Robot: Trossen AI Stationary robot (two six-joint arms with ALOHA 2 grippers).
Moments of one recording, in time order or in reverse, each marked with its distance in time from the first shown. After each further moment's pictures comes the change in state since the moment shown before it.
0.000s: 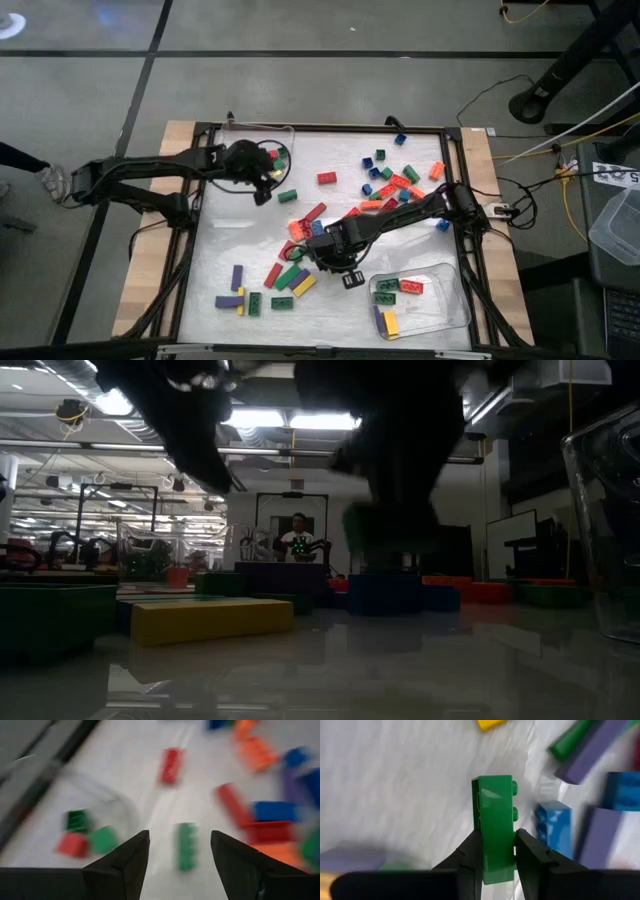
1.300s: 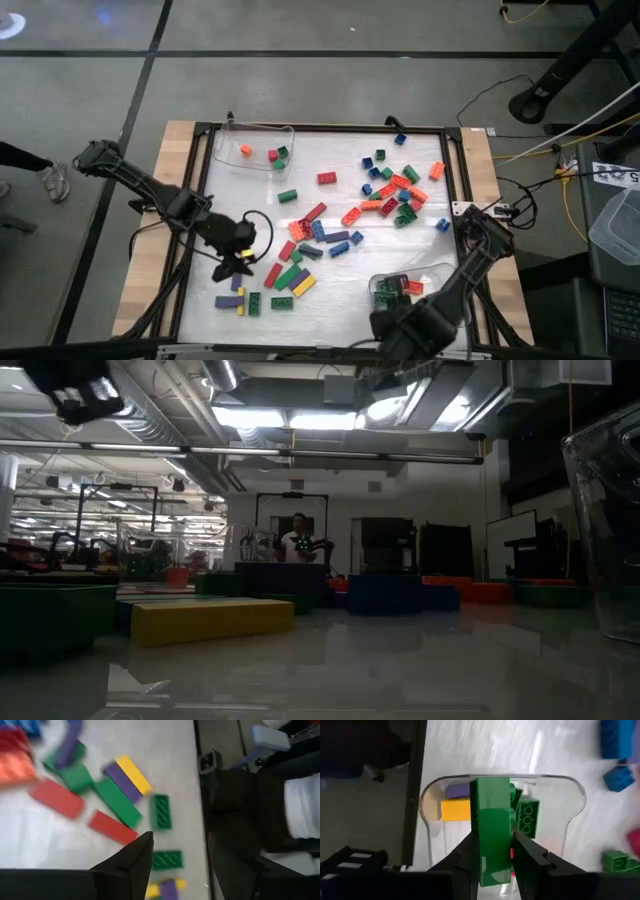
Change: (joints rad) left arm -0.767 -0.057 0.000 -0.006 0.167 -0.636; right arm 0.543 -0.017 0.334 -0.471 0.290 0.684
